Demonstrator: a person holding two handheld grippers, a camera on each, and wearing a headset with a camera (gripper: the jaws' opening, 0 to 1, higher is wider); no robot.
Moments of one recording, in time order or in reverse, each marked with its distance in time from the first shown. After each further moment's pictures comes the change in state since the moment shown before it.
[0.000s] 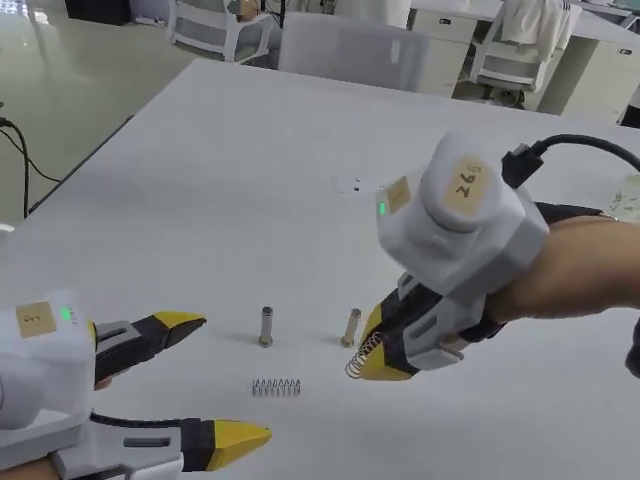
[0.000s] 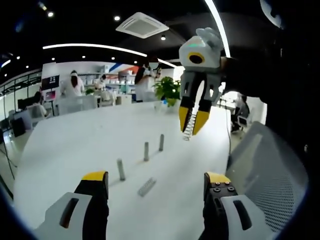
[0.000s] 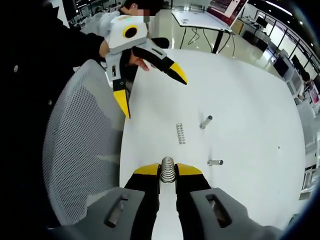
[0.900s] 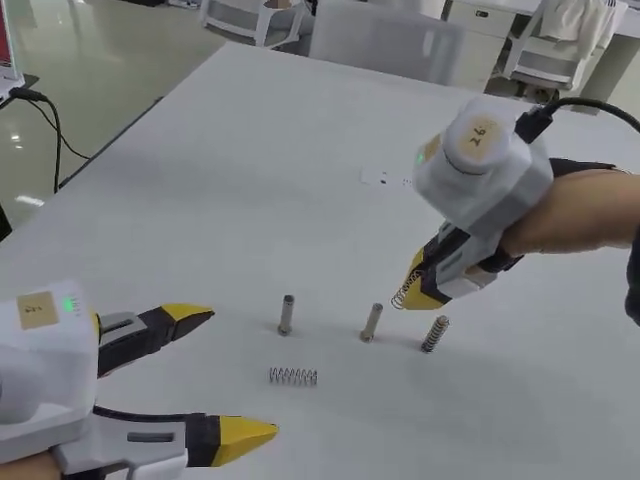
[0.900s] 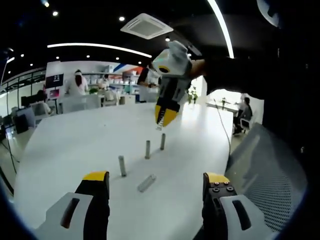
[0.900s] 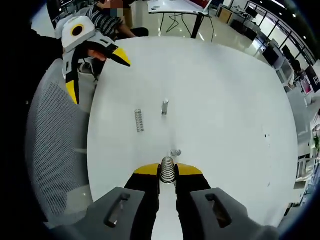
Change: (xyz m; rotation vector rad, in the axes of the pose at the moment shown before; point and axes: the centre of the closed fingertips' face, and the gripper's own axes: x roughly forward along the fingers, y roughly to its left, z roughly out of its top) left arm -0.009 -0.002 -0.005 -0.021 -0.008 0.025; right arm 0.011 -0.082 -0.023 0.056 0.091 -0.093
